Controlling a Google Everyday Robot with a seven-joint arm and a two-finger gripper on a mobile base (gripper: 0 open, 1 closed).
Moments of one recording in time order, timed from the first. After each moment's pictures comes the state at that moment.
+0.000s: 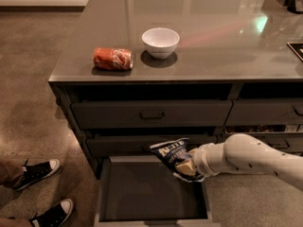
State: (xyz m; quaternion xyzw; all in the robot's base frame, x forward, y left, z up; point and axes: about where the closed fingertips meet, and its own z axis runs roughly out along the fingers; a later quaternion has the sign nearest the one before) arm 0.487 -0.125 0.568 -0.40 0.85 0.17 0.29
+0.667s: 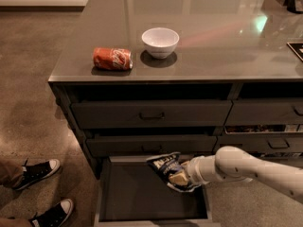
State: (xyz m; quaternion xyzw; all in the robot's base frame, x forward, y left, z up) arm 0.494 -0.109 0.470 -0.39 0.85 0.25 0.27
